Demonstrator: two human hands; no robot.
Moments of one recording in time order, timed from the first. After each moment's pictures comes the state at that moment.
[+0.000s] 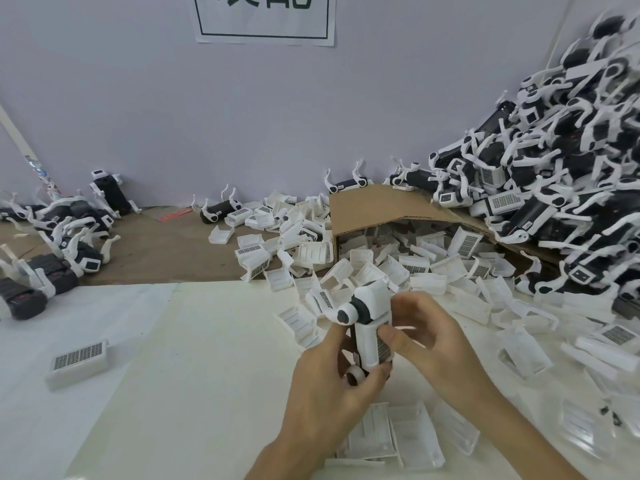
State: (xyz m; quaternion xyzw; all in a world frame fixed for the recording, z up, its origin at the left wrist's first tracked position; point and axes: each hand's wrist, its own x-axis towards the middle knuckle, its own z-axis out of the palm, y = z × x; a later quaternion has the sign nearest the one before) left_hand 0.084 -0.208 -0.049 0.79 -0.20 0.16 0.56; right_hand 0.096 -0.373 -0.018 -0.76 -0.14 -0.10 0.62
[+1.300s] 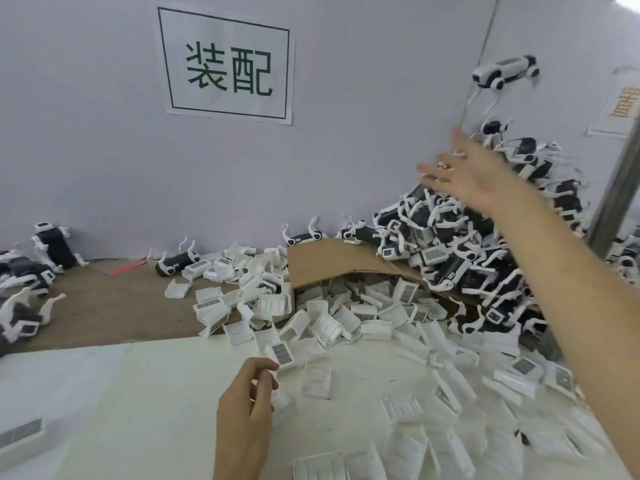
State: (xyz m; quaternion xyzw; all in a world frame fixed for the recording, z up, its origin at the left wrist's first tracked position) left_hand 0.111 -0.176 -0.051 0.75 -0.05 0.19 0.63; right_hand 0.177 -0.472 0.253 -0.61 -0.02 -0.18 0.78
